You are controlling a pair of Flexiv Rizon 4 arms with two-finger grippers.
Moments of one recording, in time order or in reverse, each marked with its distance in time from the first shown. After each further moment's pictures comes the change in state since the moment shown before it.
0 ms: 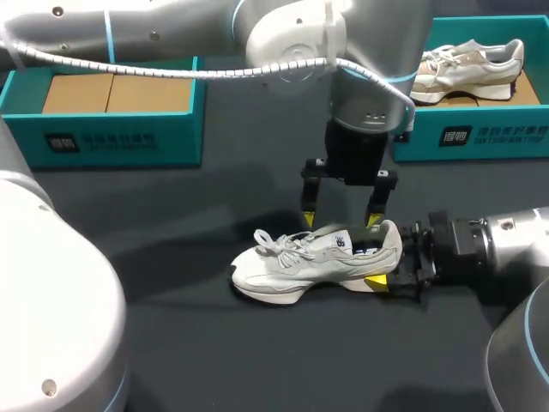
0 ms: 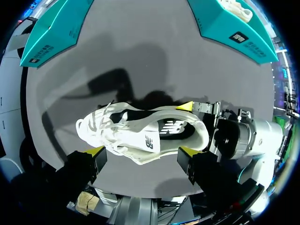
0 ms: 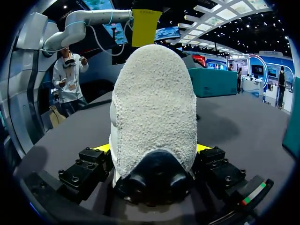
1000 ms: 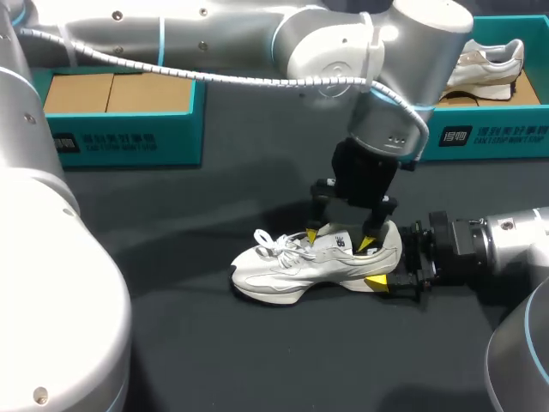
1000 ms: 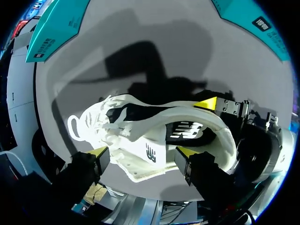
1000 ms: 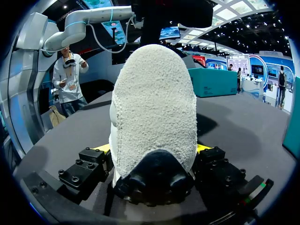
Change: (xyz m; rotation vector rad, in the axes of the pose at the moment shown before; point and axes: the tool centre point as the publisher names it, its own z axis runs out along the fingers) left arm 0.000 0.002 0.044 -0.080 -0.180 -0.036; right arm 0.000 0.000 0.000 0.000 0.000 0.000
